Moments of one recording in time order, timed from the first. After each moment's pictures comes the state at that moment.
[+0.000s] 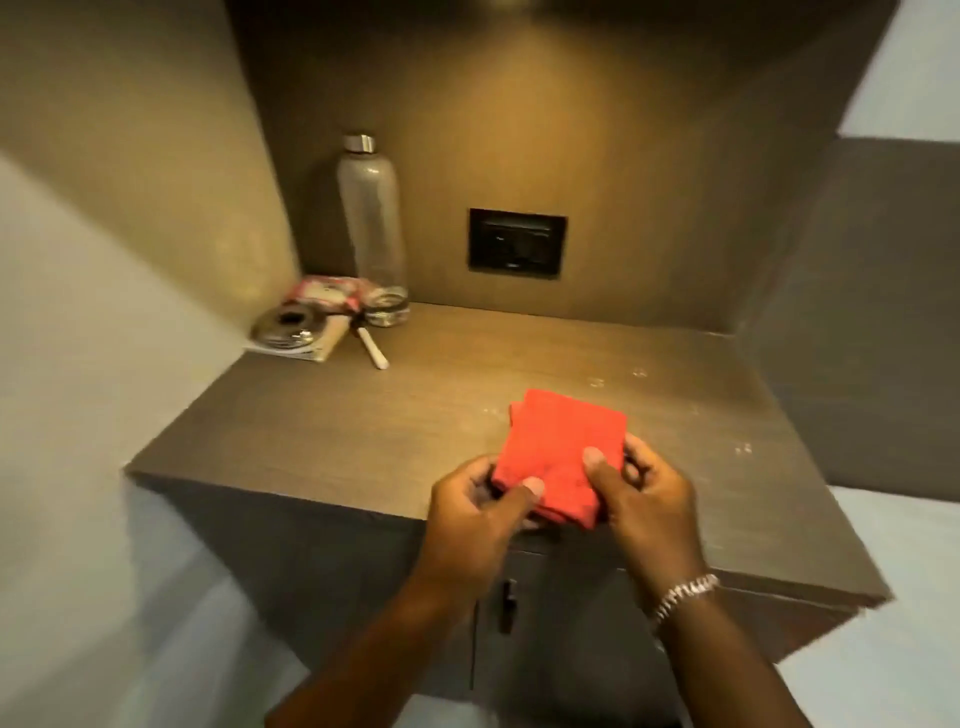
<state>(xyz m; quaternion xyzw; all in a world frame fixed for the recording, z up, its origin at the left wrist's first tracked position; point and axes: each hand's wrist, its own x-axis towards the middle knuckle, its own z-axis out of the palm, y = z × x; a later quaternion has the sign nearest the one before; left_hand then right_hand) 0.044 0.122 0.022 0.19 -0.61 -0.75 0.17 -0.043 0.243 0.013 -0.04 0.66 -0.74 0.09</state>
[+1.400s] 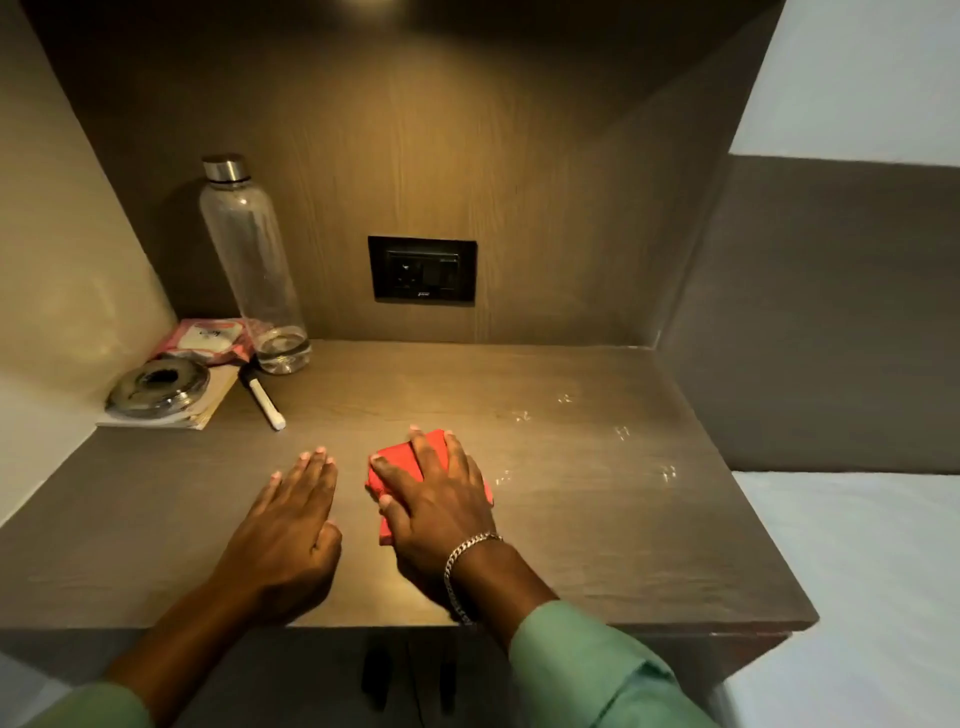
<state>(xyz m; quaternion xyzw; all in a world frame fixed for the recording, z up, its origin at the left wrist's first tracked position) -0.021 -0.046 -0.054 0.10 -0.99 -0.10 0.01 -0.115 0.127 -0.048 -0.34 0.92 -0.17 0.01</state>
